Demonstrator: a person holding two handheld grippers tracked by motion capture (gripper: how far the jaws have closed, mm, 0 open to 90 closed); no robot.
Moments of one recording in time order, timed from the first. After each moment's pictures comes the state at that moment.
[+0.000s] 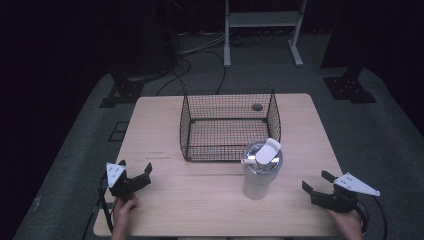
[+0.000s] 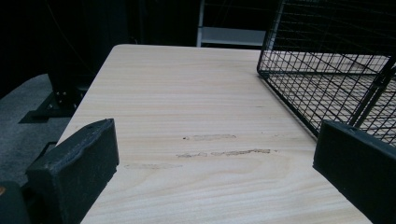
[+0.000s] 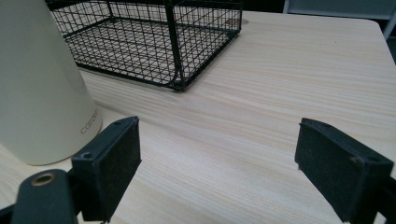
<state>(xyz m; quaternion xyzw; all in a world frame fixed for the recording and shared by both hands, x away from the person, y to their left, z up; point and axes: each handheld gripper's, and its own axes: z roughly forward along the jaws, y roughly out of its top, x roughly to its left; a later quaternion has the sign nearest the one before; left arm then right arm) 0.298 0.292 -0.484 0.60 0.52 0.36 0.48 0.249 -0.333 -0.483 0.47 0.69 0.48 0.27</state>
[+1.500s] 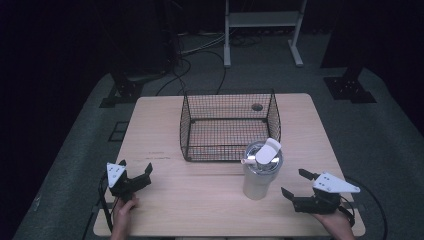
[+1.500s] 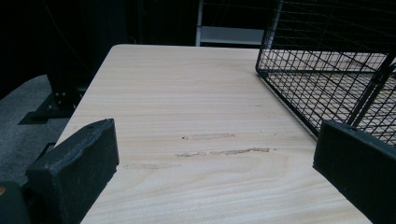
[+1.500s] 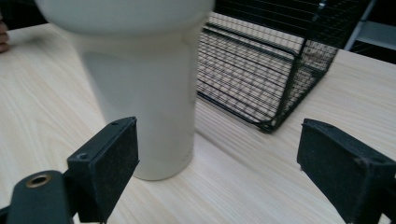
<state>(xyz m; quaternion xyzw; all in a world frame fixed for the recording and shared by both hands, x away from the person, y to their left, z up) 0.298 0.291 -0.484 0.60 0.52 0.36 0.48 0.240 -0.274 -0.445 0.35 0.76 0.49 0.24</state>
